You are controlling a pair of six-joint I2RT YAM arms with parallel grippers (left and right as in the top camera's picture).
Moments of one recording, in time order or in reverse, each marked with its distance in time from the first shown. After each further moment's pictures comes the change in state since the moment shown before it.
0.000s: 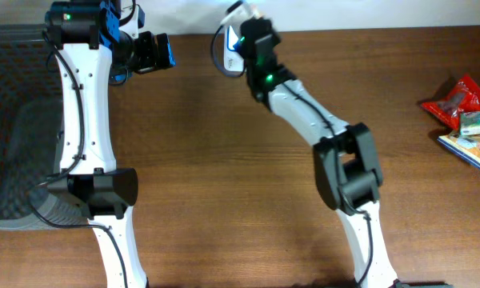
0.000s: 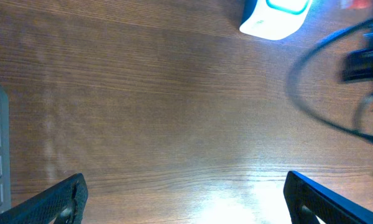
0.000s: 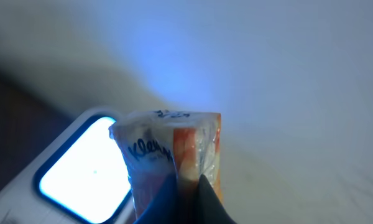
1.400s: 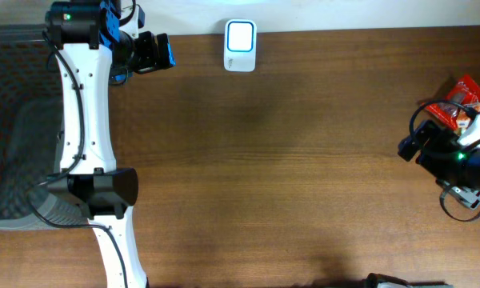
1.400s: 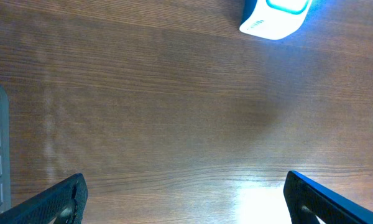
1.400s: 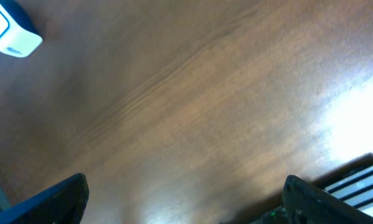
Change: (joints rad) left arm 0.000 0.000 0.000 -0.001 0.000 0.000; right arm -0.695 -1.158 -0.234 -1.774 -0.534 1.046
